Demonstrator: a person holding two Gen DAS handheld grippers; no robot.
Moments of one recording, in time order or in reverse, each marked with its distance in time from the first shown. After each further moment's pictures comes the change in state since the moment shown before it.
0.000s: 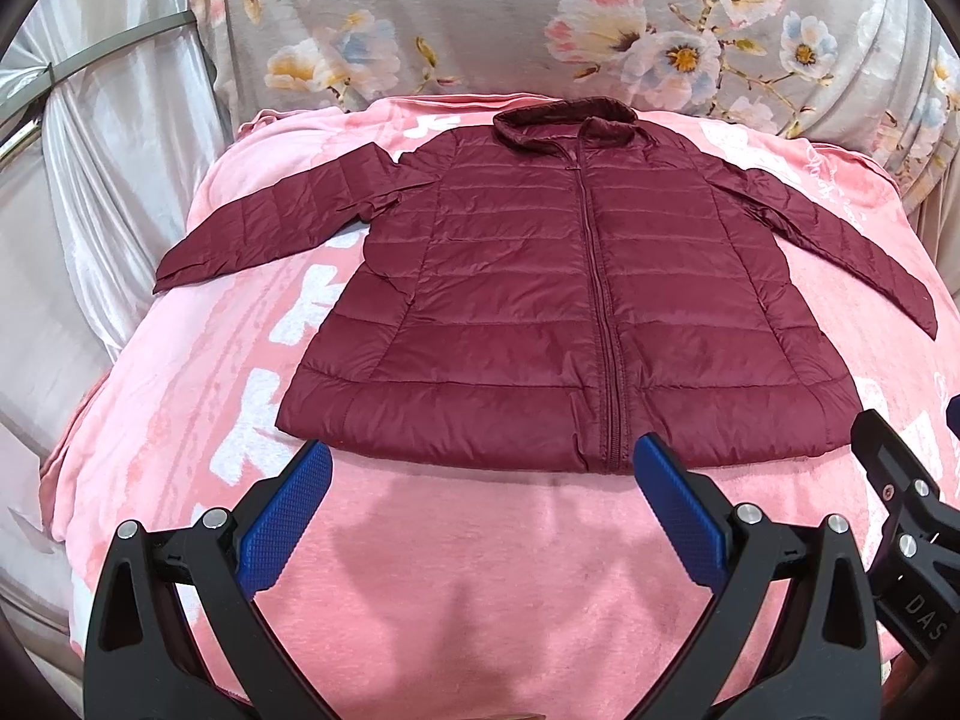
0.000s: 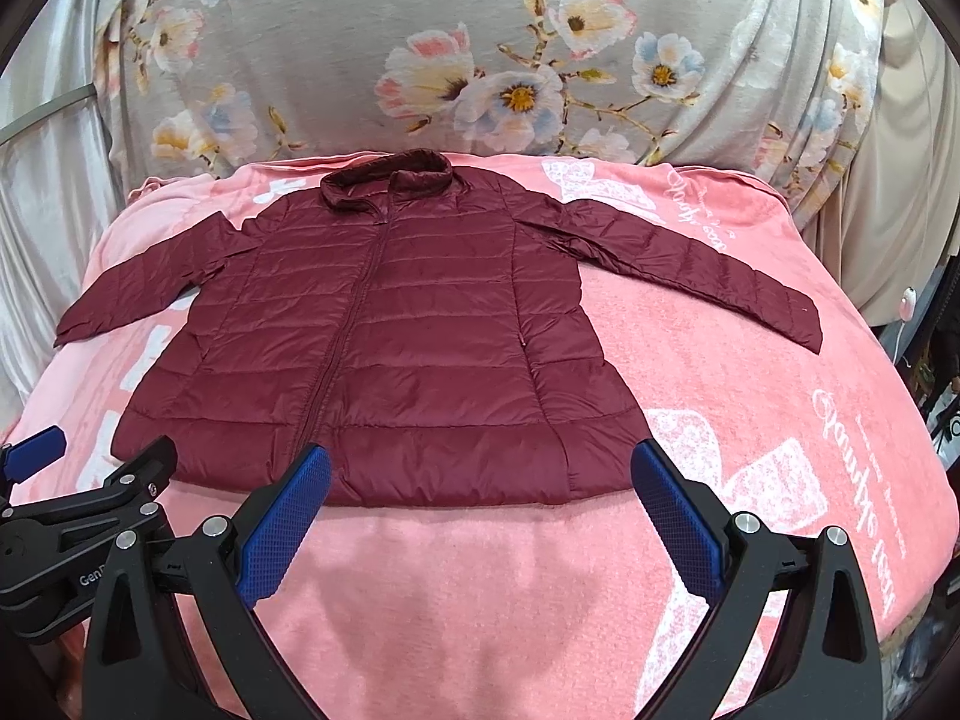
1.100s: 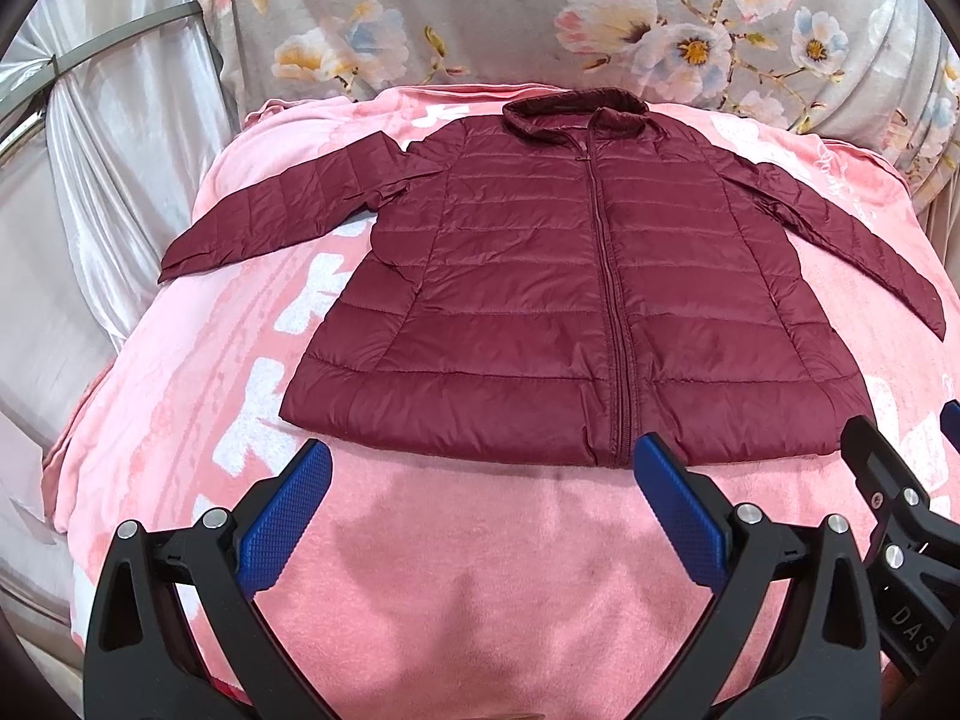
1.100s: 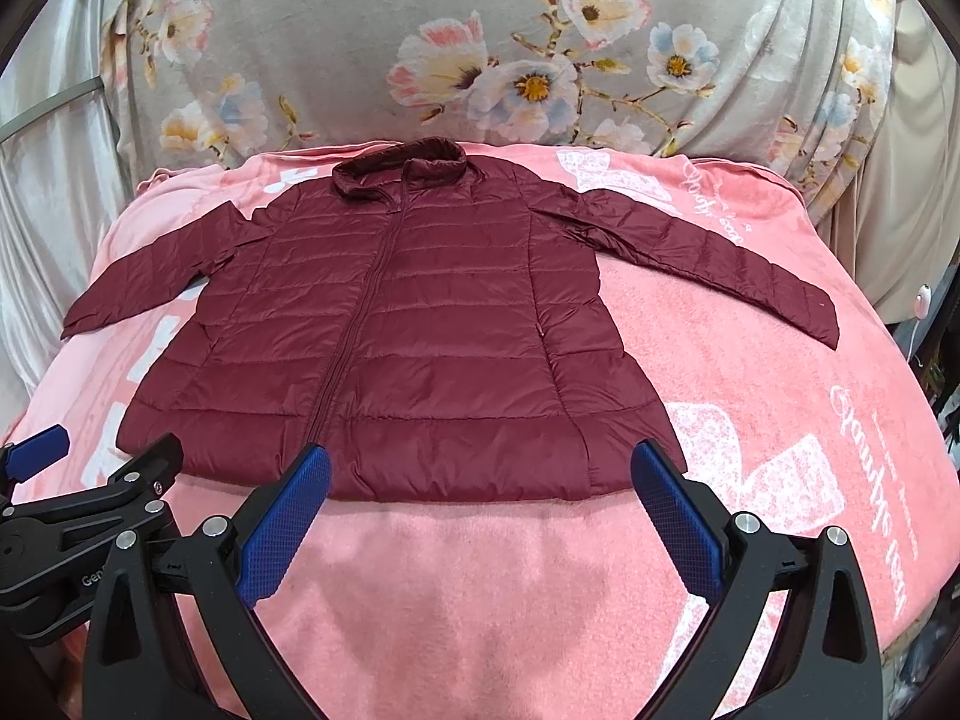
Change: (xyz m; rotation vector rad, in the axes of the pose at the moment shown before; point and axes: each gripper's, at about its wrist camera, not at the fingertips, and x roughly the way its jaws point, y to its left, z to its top) left arm 0.005 0.002 -0.003 -0.010 0.021 0.014; right arm 0.008 0.004 -0.002 -0.005 0.024 0.029
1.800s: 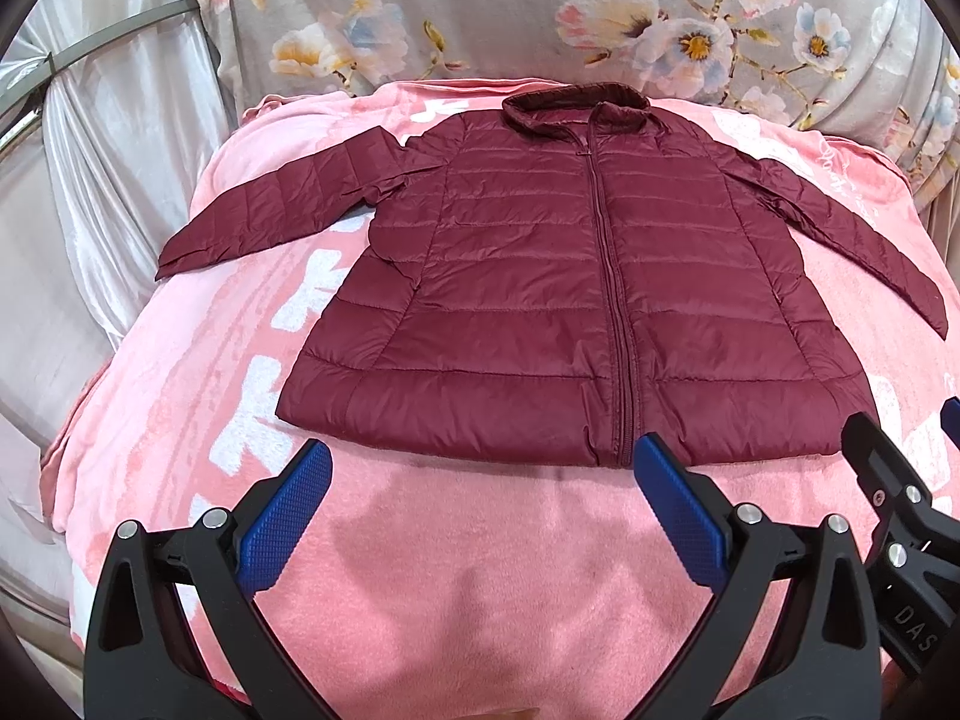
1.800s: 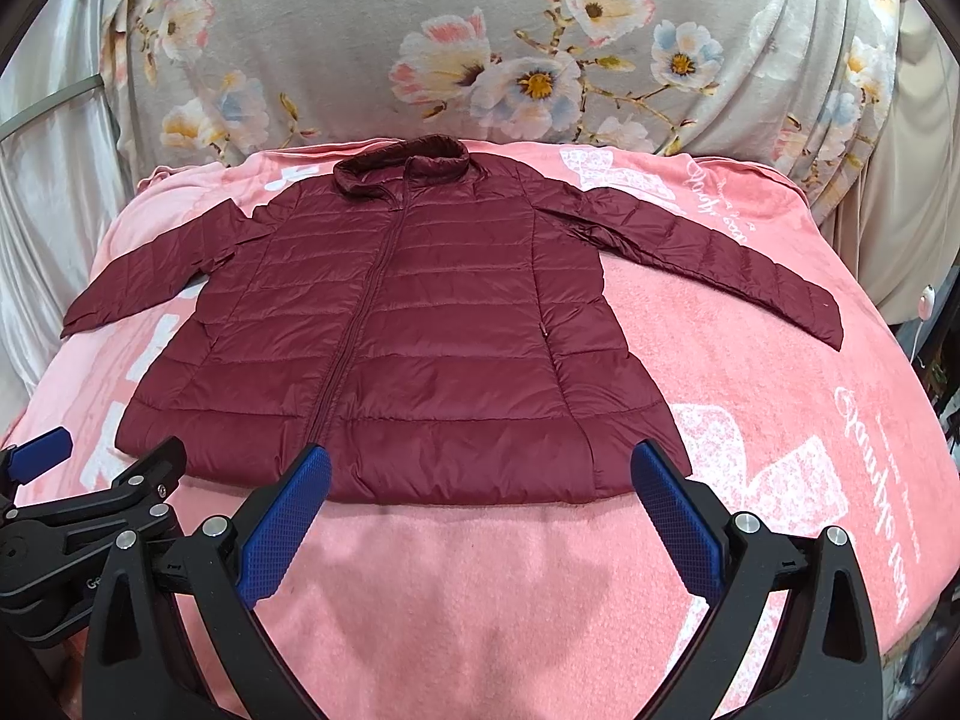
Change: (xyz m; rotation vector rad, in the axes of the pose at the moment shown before) left arm 0.007 0.002 0.000 0.002 0.009 -0.001; right arm 0.001 0.001 0.001 0.001 0.002 -0.003
